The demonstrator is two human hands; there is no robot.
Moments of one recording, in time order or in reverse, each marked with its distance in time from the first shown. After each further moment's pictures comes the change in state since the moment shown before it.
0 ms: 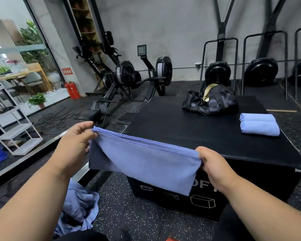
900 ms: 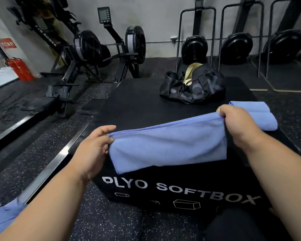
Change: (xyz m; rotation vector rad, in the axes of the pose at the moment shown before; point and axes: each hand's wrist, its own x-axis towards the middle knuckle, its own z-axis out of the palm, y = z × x) left_hand 0.137 -0.129 0.167 -0.089 -0.260 -0.301; right_hand 0.188 -0.038 -0.122 -0.417 0.492 0.022
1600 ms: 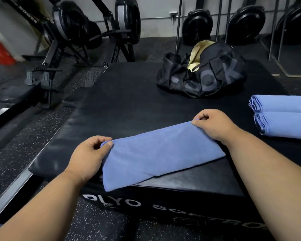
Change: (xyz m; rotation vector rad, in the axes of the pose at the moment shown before) left_hand 0.152 -0.085 -0.003 0.673 0.097 0.049; right_hand 0.165 0.112 0.094 -0.369 -0.261 -0.042
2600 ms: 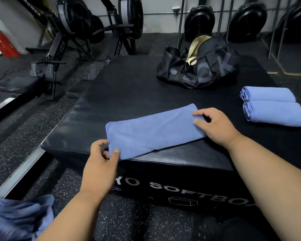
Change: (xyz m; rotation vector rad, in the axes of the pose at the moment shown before) left_hand -0.123 0.005 0.032 -0.032 0.175 -0.054; right_hand -0.064 0.029 -0.007 -0.017 0.026 -0.216
